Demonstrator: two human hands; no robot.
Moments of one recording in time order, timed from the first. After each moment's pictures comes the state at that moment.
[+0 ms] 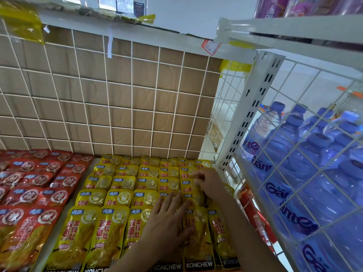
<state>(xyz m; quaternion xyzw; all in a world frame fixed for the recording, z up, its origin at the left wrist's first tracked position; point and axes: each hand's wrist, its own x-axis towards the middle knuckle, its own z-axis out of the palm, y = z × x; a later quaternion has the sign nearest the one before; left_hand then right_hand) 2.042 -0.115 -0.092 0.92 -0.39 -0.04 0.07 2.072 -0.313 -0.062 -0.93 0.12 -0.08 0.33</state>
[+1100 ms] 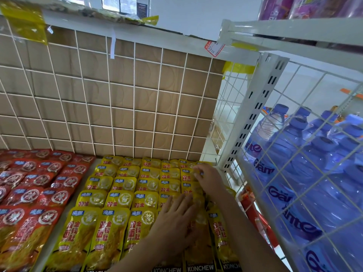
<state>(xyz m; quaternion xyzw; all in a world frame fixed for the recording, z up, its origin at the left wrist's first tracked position) 2.041 -0.128 -0.071 0.89 -0.46 -0.01 0.06 2.086 -0.312 -0.059 -0.95 0.10 -0.13 0.26</state>
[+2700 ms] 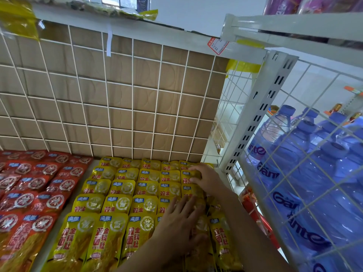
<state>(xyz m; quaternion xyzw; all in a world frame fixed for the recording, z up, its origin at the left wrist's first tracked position) 2.054 -0.144 -0.095 0.89 -0.45 0.02 0.08 2.104 -0.322 -0.060 -0.96 0.07 -0.03 0.26</state>
